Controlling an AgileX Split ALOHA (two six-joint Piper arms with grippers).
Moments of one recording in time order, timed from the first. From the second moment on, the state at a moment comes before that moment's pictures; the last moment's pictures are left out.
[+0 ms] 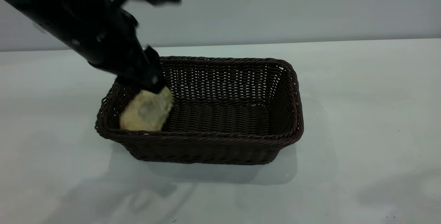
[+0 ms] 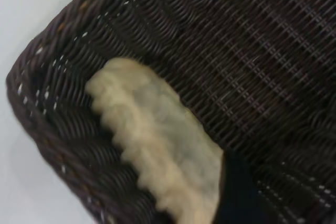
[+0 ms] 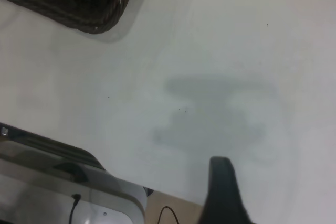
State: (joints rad) left arm -0.43 1.76 -0.93 -0.25 0.16 0.52; right arm 0.35 1.16 -1.19 -0.02 1.24 0.00
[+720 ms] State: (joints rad) left arm -0.14 0.95 -0.99 0.05 0.97 0.13; right arm 0.35 0.93 -1.04 -0.04 1.24 0.00
